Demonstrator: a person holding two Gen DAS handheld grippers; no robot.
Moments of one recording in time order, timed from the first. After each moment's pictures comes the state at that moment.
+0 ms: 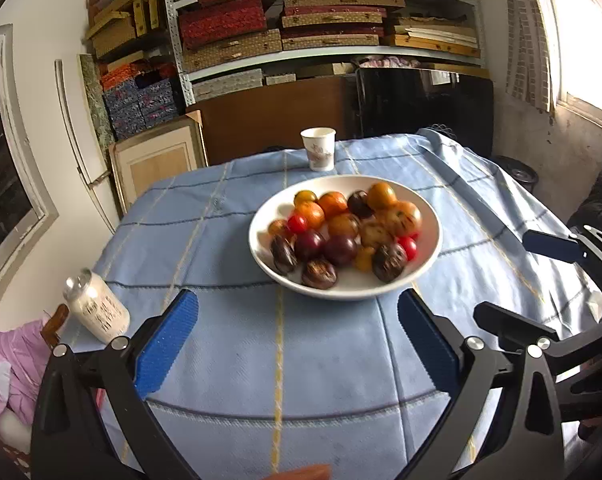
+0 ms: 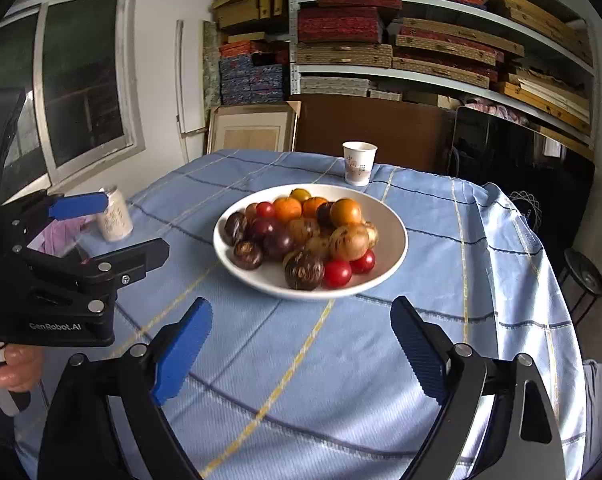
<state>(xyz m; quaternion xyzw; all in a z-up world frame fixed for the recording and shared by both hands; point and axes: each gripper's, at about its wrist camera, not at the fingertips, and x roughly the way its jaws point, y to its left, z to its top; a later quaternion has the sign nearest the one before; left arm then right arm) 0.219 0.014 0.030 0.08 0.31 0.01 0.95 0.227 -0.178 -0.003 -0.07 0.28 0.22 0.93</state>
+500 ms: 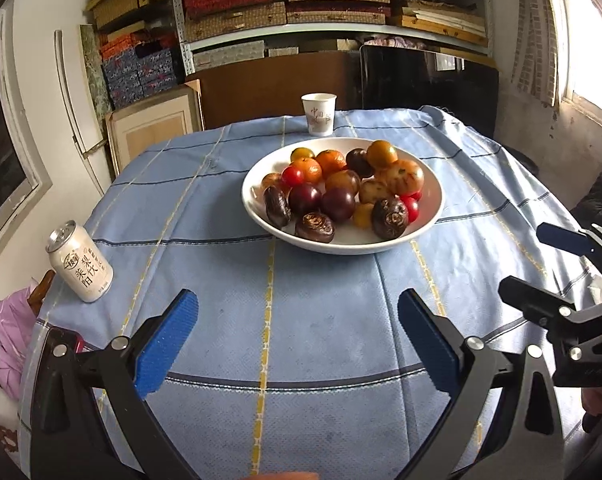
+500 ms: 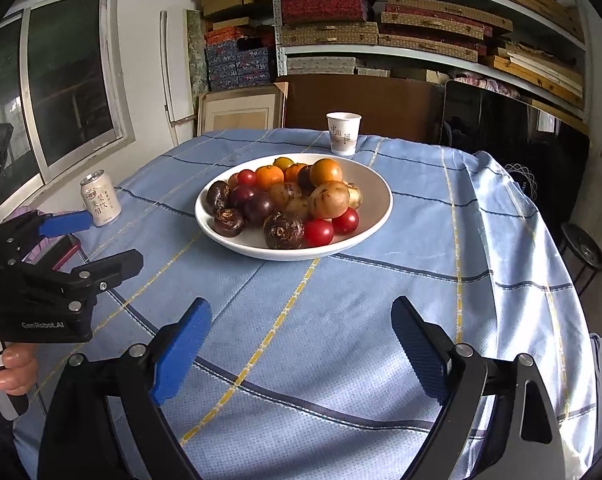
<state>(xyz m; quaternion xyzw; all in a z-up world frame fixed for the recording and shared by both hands) 0.223 0.024 0.000 0.05 0.35 0.01 0.93 0.228 -0.197 -0.024 -0.05 0.32 0.21 0.92</state>
